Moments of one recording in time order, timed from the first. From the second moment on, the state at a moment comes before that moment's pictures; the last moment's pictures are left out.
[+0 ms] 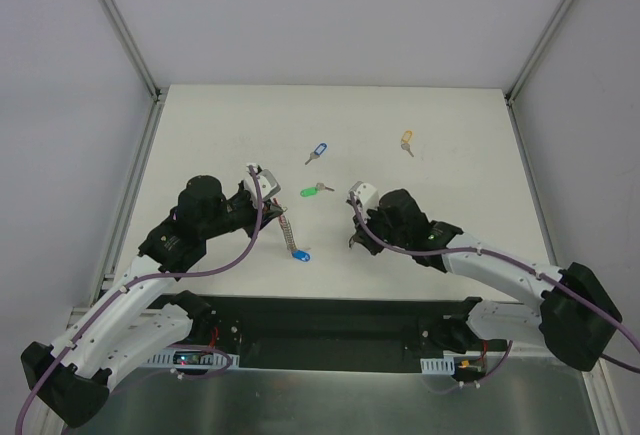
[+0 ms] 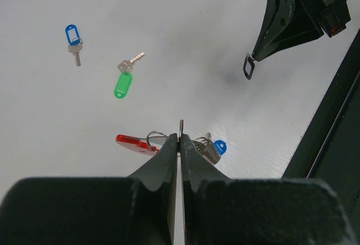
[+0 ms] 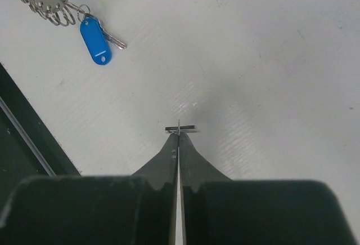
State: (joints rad) left arm -0.55 0.75 0.70 -0.35 0.41 0.19; right arm 0.82 1.19 0.62 -0.12 -0.16 0.00
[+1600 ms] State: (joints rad) left arm -0.55 0.73 0.70 -0.35 0.42 0.19; right arm 0.83 1.60 0.78 0.04 -0.12 0.01
